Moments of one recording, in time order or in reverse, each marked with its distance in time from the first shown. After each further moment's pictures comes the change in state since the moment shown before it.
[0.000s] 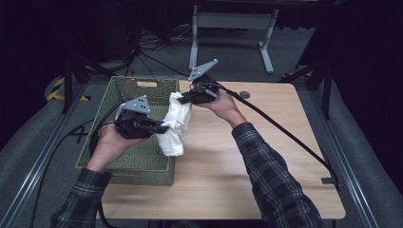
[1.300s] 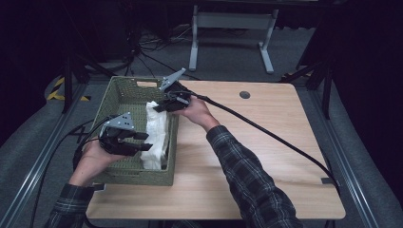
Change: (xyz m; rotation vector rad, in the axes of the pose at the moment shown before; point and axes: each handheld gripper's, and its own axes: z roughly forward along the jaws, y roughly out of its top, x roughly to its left) left arm 0.003 -0.060 -0.004 0.069 0.028 -0.042; right arm 0.015 0.020 0.082 0.026 0.071 -0.034
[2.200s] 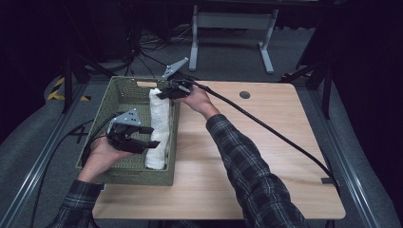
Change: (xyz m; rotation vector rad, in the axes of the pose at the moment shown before) left arm 0.002 0.012 0.013 -0.040 0.002 -0.021; right arm -0.044 0.006 0.000 -0.025 -0.084 -0.024
